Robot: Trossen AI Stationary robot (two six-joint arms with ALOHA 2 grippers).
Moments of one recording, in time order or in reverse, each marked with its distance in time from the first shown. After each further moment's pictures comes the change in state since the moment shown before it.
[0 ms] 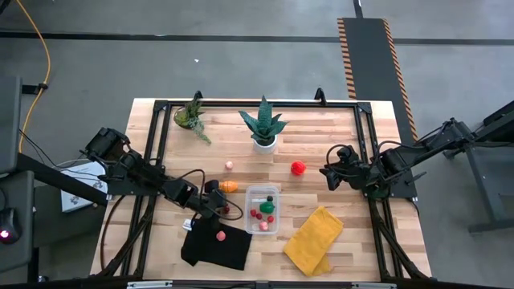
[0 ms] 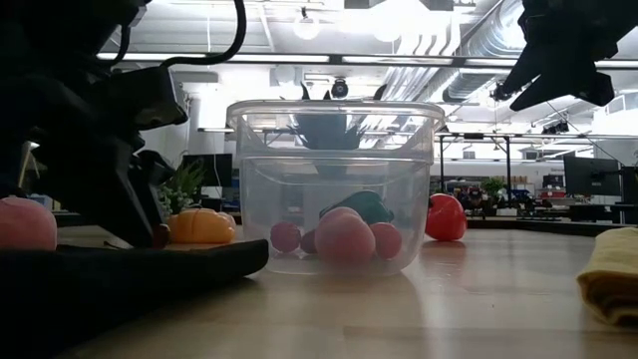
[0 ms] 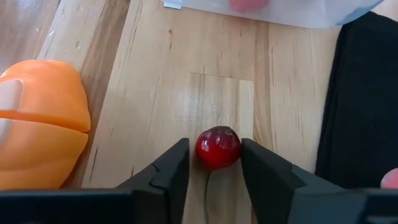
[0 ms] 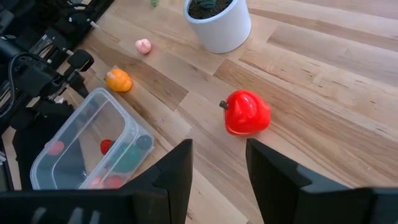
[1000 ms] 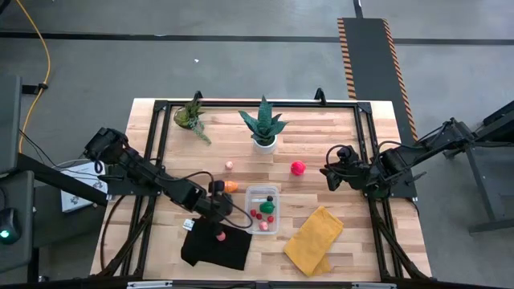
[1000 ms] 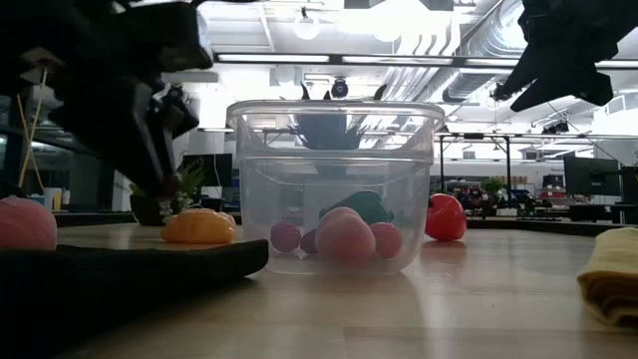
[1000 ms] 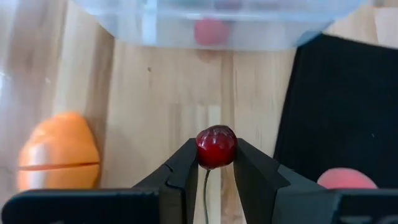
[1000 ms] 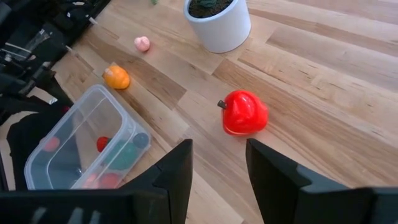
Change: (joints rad) left arm -0.001 -0.009 0.296 -0.444 0.020 0.088; right arm 0.000 0.000 0.000 -0.007 0.000 -0.024
